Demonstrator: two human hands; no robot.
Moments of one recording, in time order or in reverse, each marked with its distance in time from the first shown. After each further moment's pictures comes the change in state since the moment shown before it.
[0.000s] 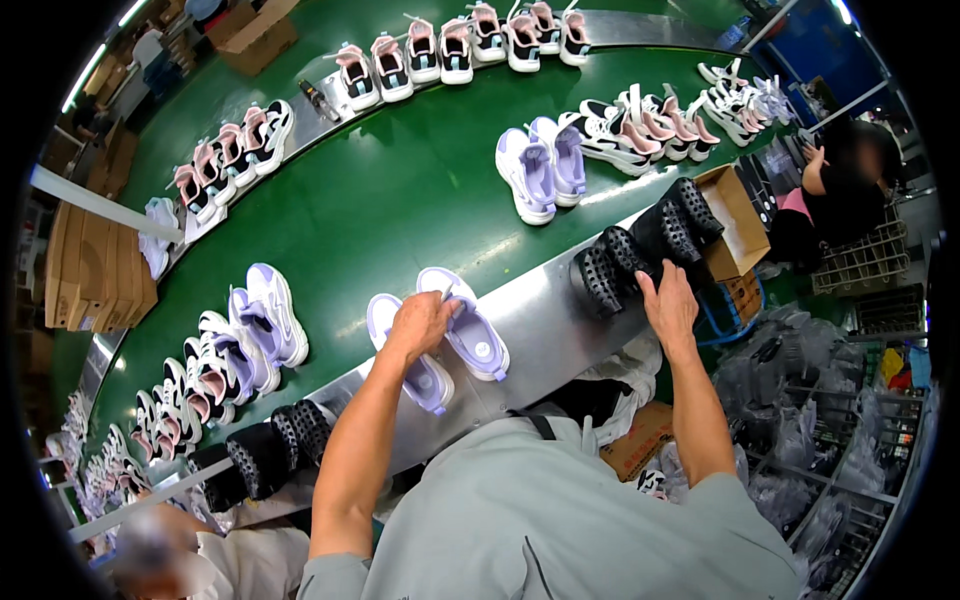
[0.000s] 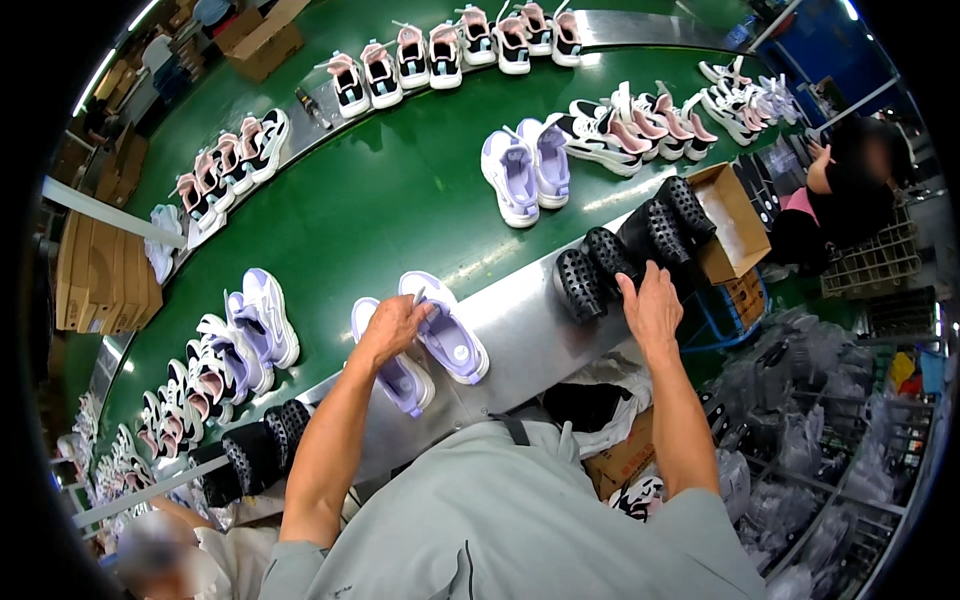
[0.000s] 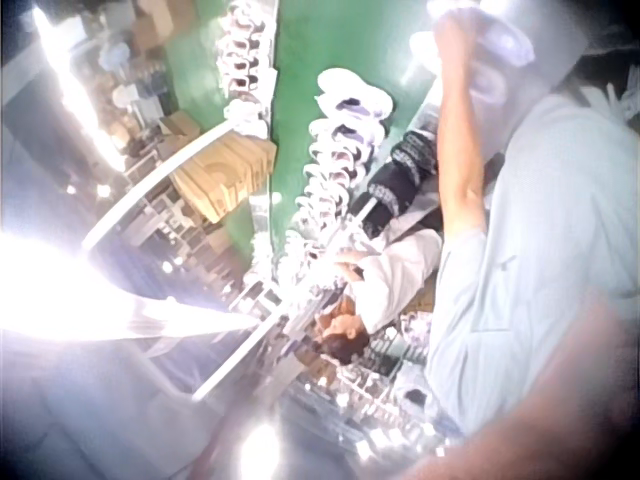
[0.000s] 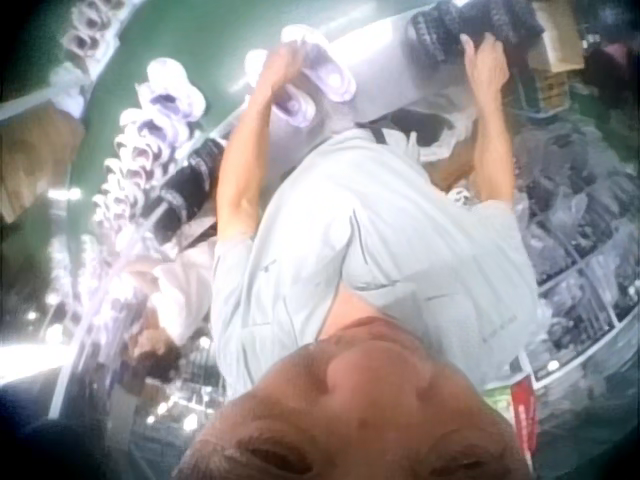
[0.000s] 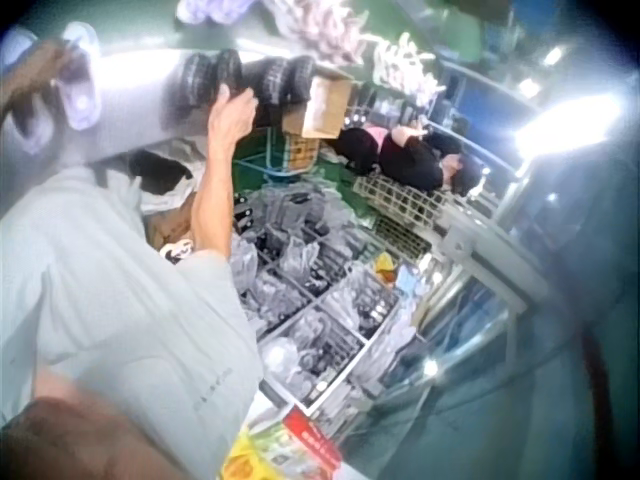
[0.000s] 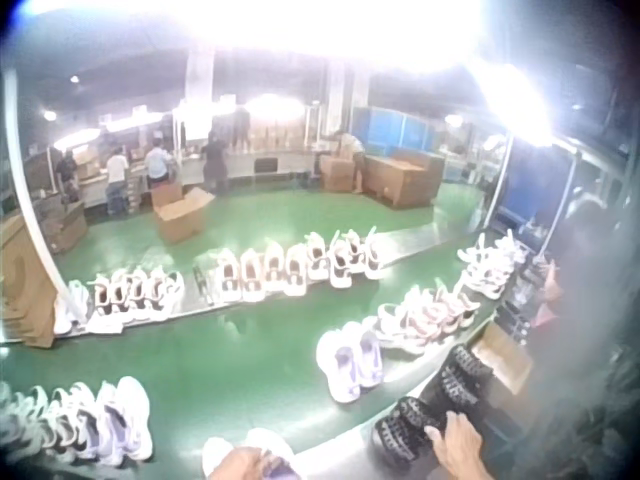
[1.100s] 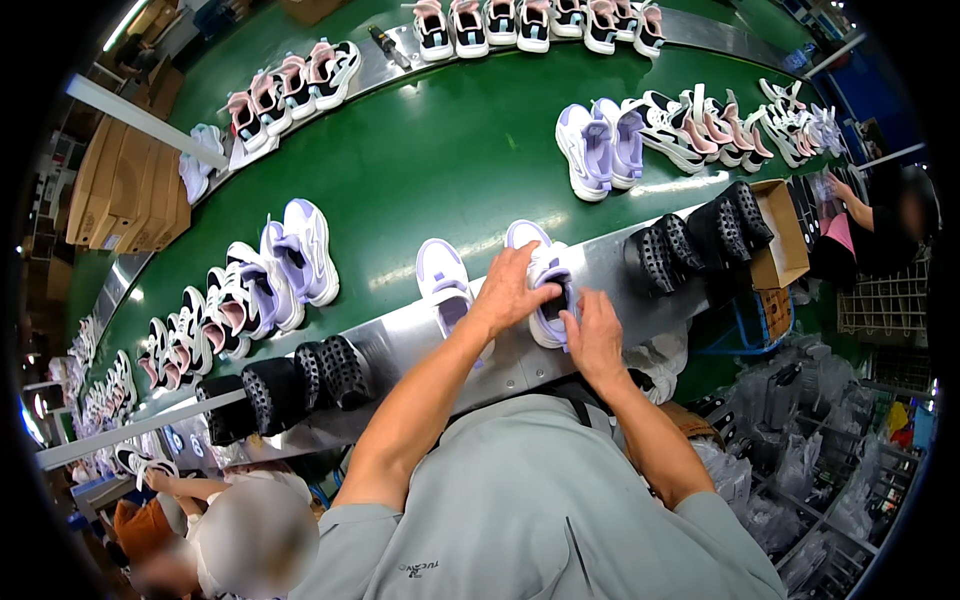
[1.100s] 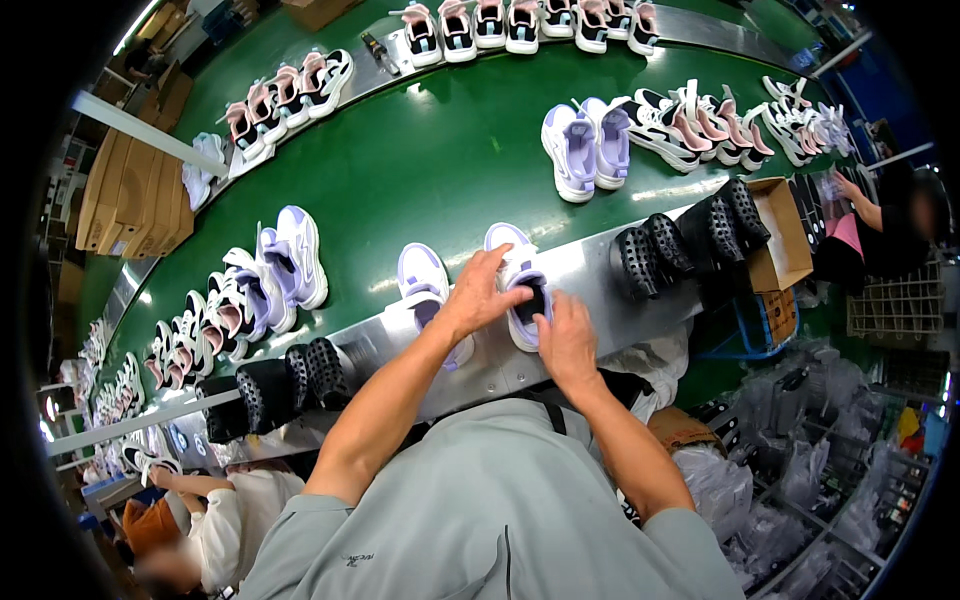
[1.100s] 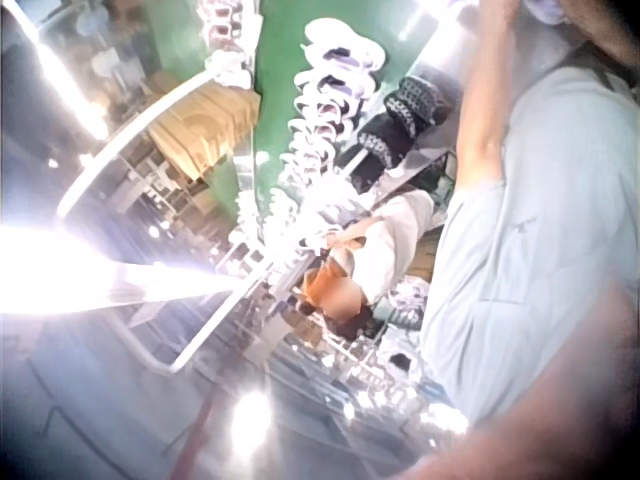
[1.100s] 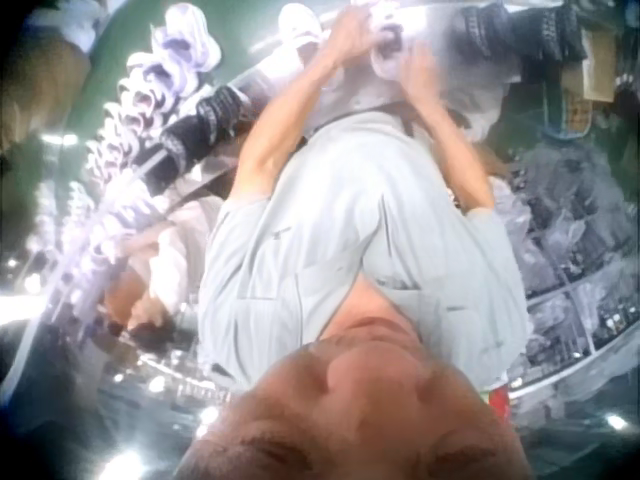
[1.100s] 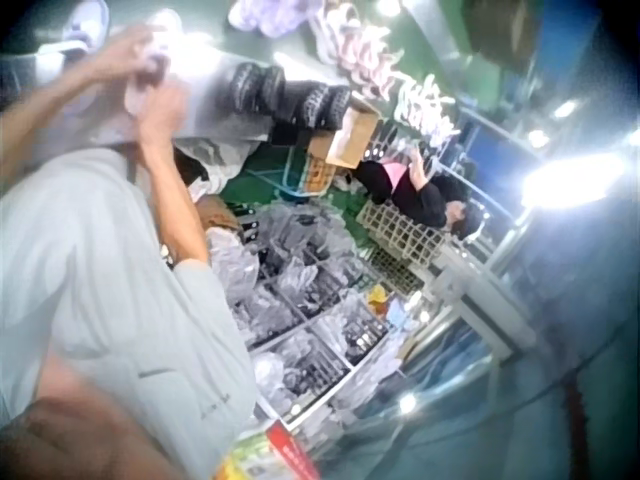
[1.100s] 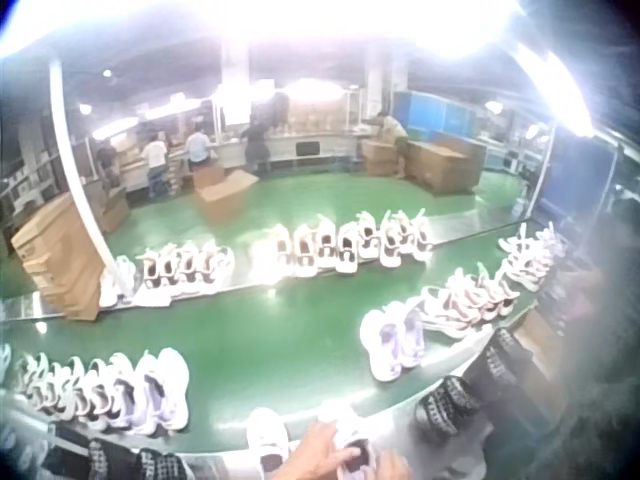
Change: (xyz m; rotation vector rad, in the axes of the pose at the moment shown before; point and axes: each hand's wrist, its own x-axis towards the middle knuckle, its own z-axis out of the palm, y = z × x) left_hand -0.018 0.024 0.055 -0.324 0.209 0.199; right_hand -0.113 -0.153 0.034 0.505 -0.277 -0.243
